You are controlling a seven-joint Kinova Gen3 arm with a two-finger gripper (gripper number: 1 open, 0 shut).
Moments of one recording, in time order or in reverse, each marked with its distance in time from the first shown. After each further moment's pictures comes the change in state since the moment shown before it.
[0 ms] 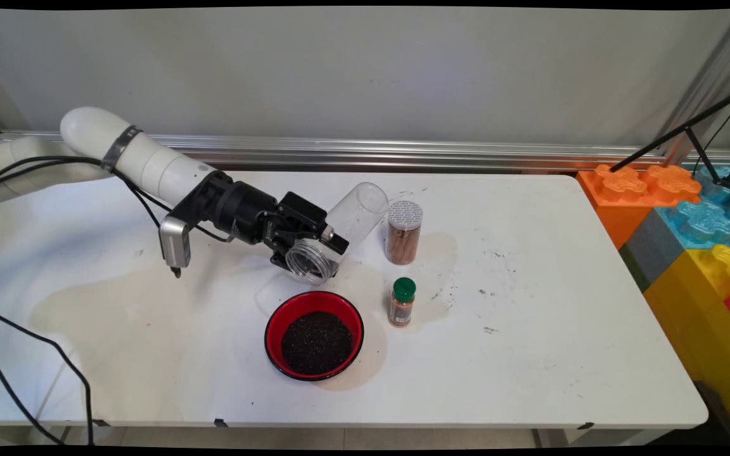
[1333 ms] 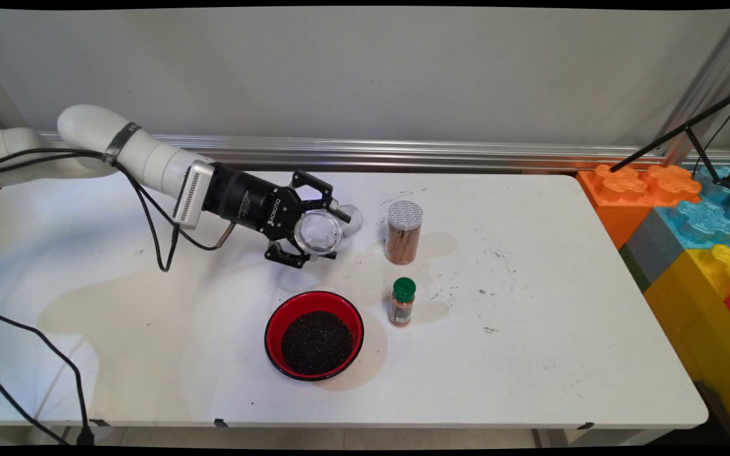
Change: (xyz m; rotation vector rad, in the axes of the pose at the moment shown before) arm -0.014 0.007 -0.012 0.024 -0.118 -0.662
